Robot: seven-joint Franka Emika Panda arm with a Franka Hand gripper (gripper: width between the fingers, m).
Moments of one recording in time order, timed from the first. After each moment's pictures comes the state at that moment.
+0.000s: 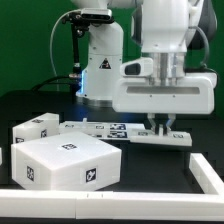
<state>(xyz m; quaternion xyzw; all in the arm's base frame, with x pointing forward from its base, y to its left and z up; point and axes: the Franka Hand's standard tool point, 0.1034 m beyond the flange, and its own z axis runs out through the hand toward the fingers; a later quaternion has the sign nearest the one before) 0.419 0.094 0.040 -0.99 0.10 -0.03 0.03</state>
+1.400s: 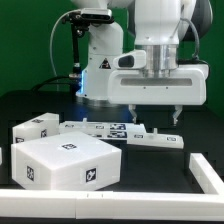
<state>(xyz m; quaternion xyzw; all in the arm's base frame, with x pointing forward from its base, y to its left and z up) 0.411 0.092 0.042 -1.00 0.07 -0.02 0.02</state>
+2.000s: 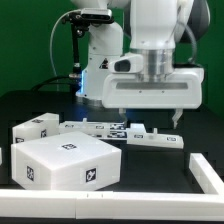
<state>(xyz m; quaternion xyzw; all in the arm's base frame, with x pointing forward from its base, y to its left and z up) 0.442 0.086 0.057 -1.00 -0.02 0.00 0.01</state>
